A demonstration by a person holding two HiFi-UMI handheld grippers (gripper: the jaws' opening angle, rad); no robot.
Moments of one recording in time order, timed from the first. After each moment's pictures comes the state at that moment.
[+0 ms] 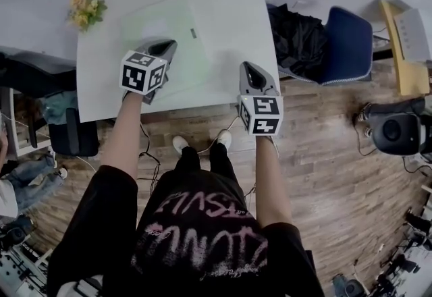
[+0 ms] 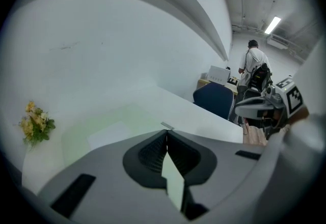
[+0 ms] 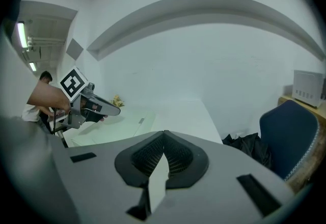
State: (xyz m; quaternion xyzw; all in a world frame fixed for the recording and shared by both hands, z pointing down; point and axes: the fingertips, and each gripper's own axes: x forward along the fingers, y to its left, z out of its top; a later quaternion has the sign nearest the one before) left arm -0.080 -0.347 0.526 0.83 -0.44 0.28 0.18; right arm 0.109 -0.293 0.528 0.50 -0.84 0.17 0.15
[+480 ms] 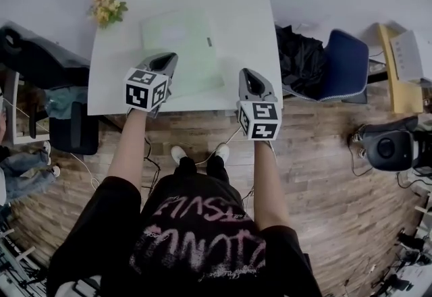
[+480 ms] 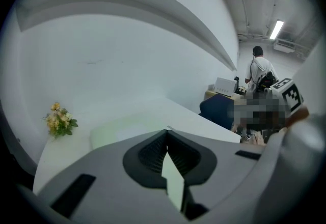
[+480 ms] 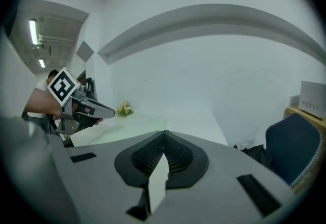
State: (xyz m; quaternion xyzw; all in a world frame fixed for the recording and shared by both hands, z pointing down) left arm -0.120 -0.297 0.478 0.82 -0.50 0.23 0.16; right arm 0.071 -0.277 0.484 0.48 -0.86 0.13 0.14
